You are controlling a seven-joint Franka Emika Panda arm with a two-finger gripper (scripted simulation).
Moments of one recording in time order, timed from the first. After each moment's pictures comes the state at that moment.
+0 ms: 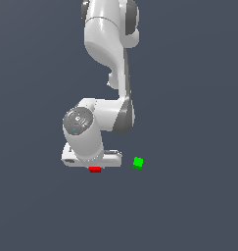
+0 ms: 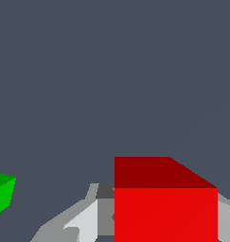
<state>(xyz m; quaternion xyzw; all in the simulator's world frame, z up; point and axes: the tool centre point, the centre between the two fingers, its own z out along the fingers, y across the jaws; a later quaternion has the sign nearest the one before) 0.112 -0.091 0.104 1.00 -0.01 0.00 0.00</state>
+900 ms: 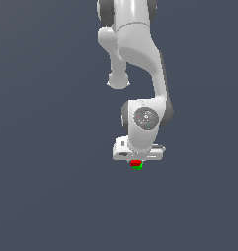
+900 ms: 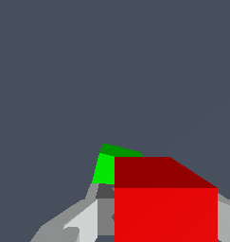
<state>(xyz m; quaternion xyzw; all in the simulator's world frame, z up) 0.069 0.075 0.064 1.00 -0.01 0.00 0.00</state>
